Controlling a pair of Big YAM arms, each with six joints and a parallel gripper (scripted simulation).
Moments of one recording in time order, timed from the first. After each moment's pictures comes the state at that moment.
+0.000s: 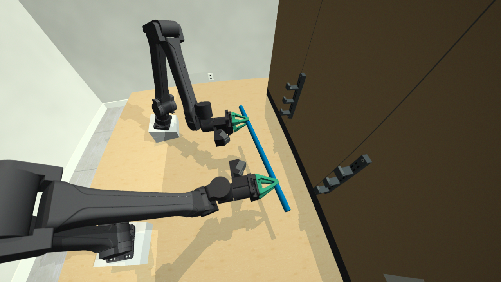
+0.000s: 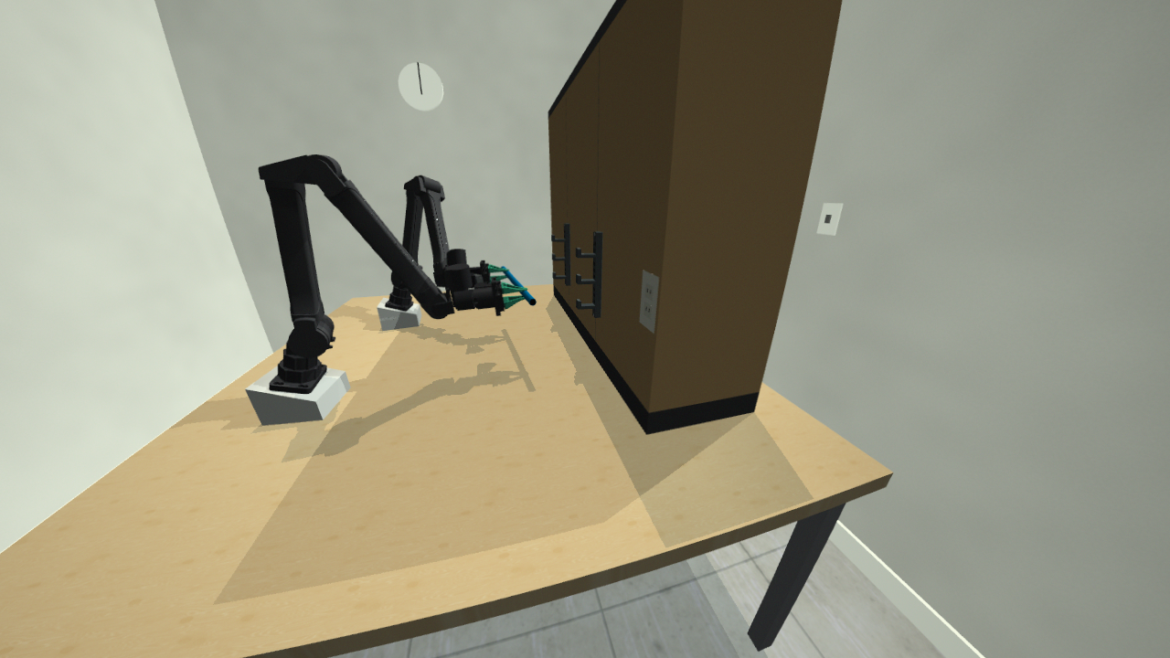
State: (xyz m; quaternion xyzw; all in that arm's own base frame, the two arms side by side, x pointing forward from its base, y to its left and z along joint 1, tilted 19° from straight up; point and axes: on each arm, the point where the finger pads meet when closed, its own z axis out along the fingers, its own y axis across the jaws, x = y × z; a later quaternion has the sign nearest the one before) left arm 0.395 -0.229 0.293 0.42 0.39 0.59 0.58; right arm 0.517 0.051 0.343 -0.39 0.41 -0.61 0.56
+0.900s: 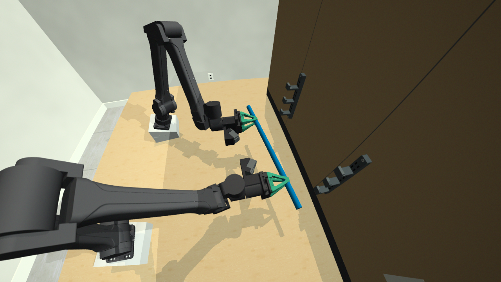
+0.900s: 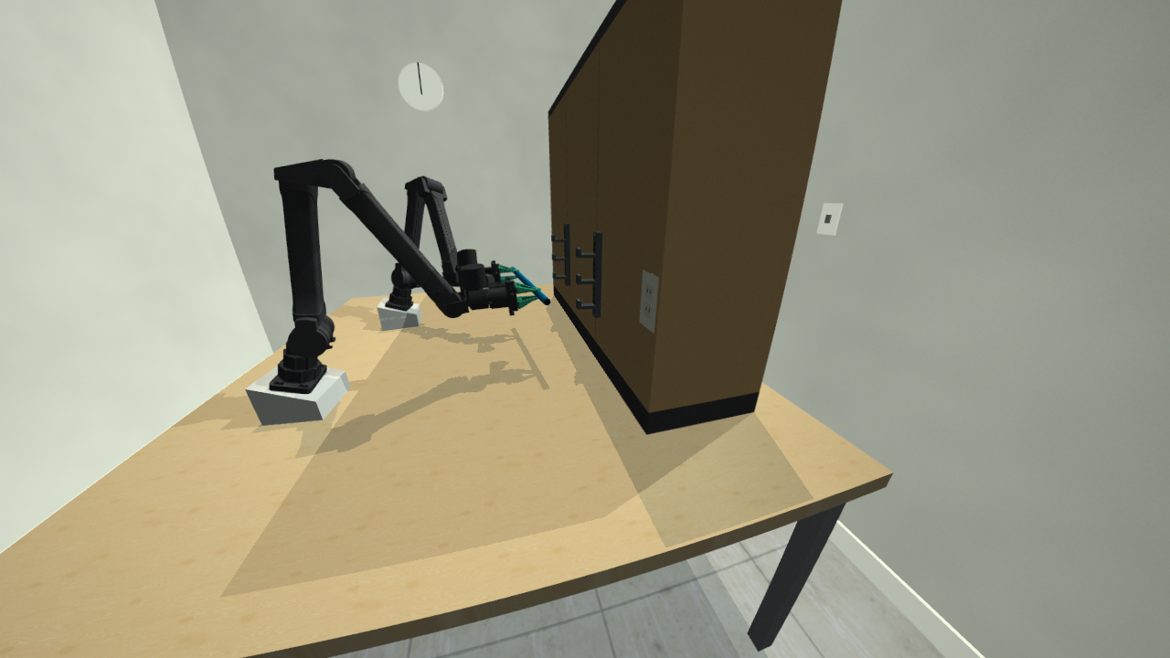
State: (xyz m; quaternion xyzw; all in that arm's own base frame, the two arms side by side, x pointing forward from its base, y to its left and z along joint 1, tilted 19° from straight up) left arm 0.432 -0.228 0.302 0.42 0.39 0.58 0.57; right arm 0.554 0.048 0.353 -0.39 0.41 -0.61 0.55
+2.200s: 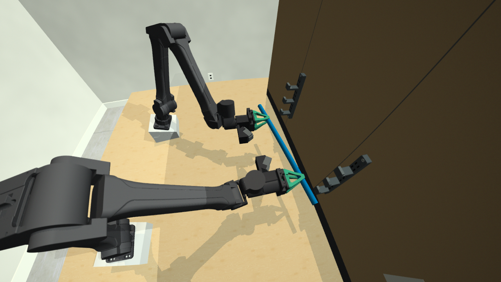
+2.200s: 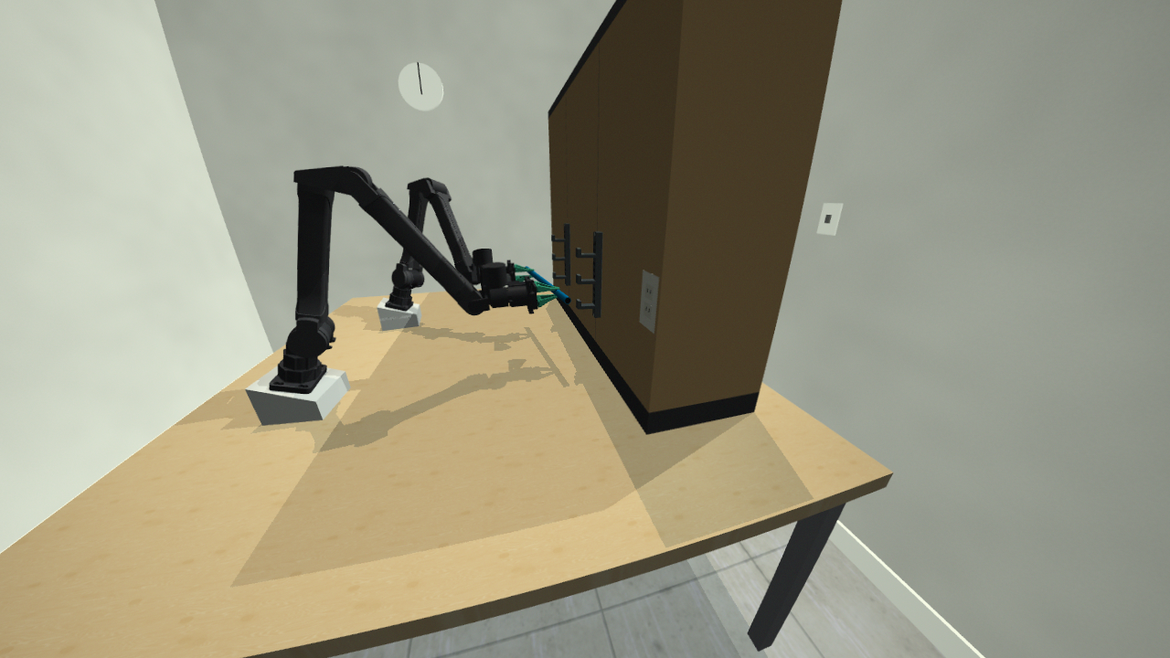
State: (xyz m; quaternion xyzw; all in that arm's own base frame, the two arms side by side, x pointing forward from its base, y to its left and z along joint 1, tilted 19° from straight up) left arm 0.486 -0.228 0.320 0.42 0.39 0.58 0.57; right arm 0.608 0.044 0.371 -0.39 0.41 -0.61 0.55
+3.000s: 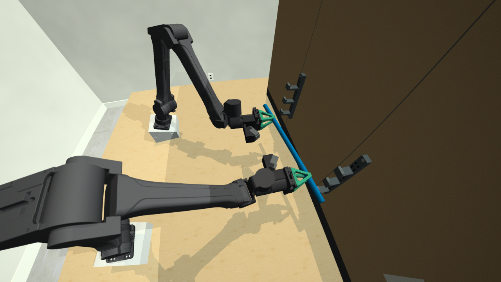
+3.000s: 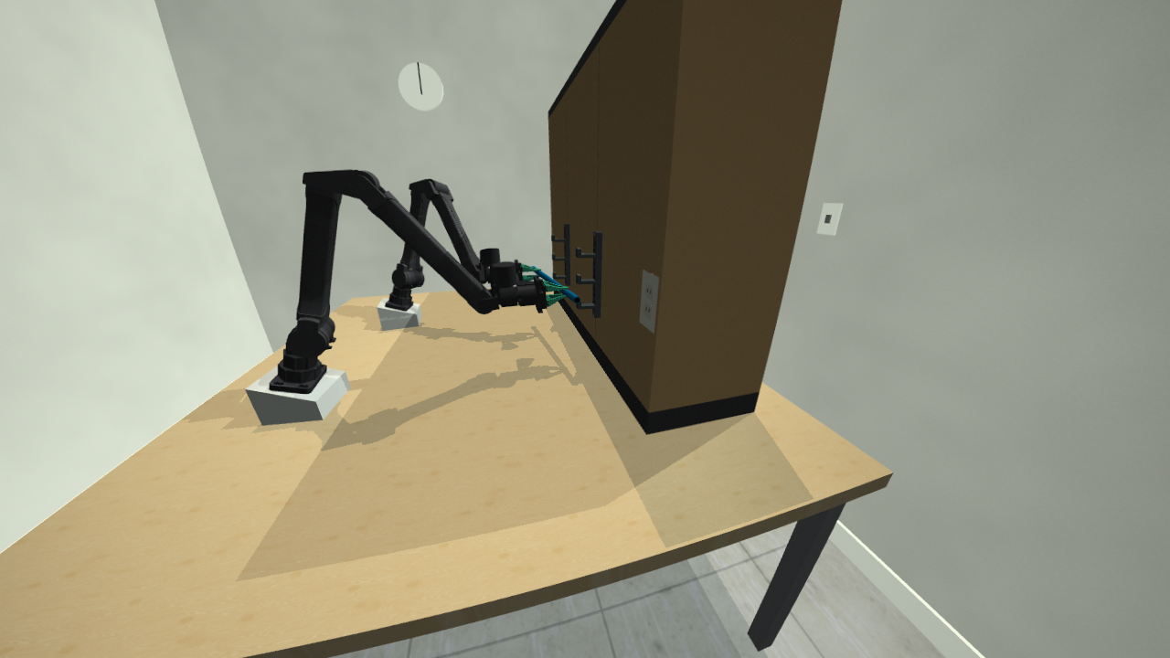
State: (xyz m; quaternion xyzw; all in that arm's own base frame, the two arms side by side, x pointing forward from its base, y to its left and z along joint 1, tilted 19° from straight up) left arm 0.512 -0.227 0.328 0.42 0.40 0.58 0.57; right arm 0.633 0.042 0.379 -0.40 0.41 -0.61 0.55
